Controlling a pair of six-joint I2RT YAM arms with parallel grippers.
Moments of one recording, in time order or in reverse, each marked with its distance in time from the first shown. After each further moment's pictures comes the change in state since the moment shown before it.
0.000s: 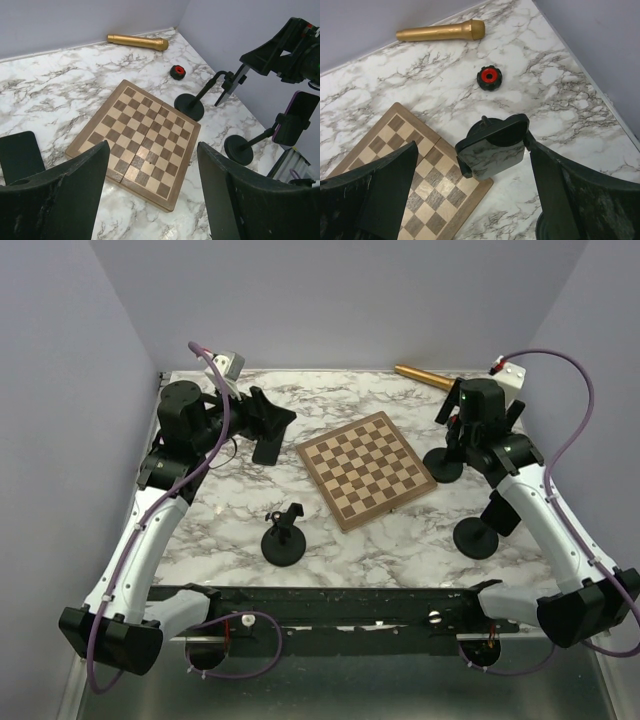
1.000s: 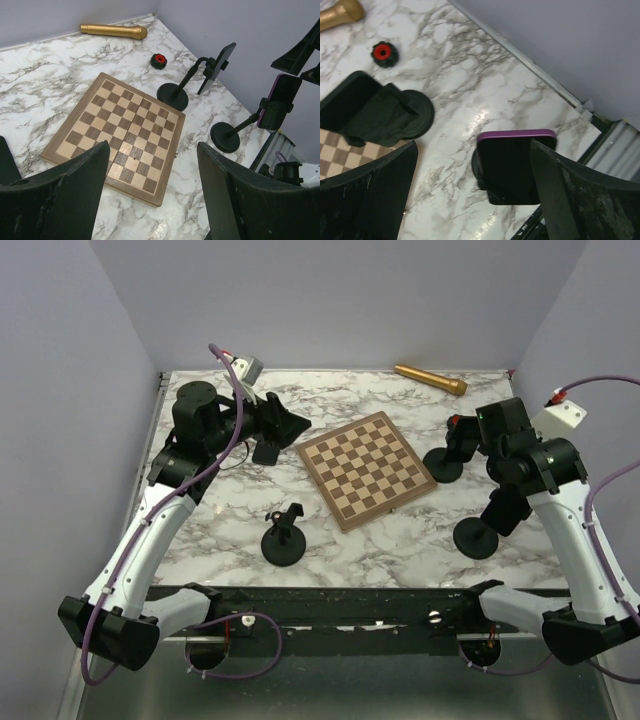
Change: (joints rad) left arm -0.083 0.024 0.000 0.011 0.023 0.003; right arm -0.003 -0.073 0.206 -0.743 0.217 0.448
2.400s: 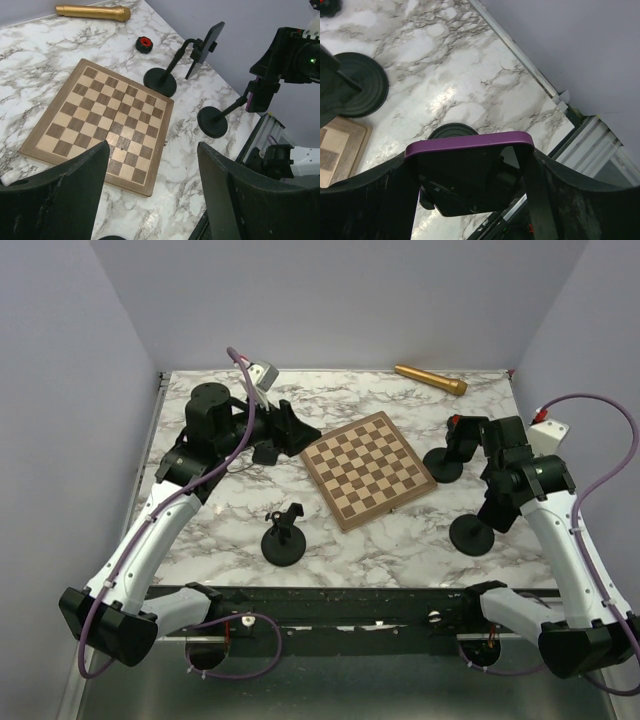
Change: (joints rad) left arm -0.058 0.020 0.000 -0.035 0.005 0.010; right arm -0.121 -0.086 -0.264 0.085 -0.064 -0.188
